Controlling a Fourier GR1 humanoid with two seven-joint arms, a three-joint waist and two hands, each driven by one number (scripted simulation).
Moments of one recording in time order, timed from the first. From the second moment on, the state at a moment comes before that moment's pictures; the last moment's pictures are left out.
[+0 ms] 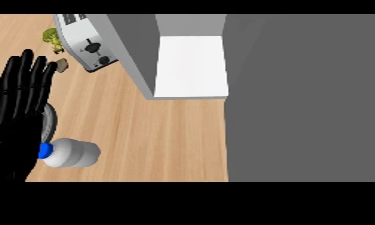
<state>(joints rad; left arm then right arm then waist) 0.01 0.11 0.02 -2.10 0.00 -0.02 0.03 -0.01 -0.10 0.03 -2.10 -0.02 0.03 -0.01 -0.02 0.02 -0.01</state>
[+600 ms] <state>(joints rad) 0.22 0.23 0.28 -2.12 0.50 -0.27 0.11 0.24 -0.08 0.06 -2.27 -0.15 0.08 0.12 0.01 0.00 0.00</state>
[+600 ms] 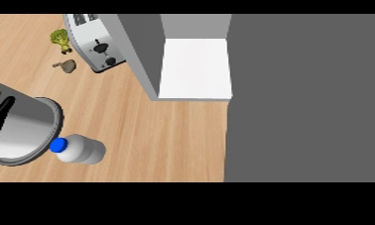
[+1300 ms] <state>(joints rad) 0.49 0.17 0.41 -2.28 0.63 -0.39 0.20 0.51 -0.06 0.16 -2.44 -0.15 0.13 0.16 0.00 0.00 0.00</state>
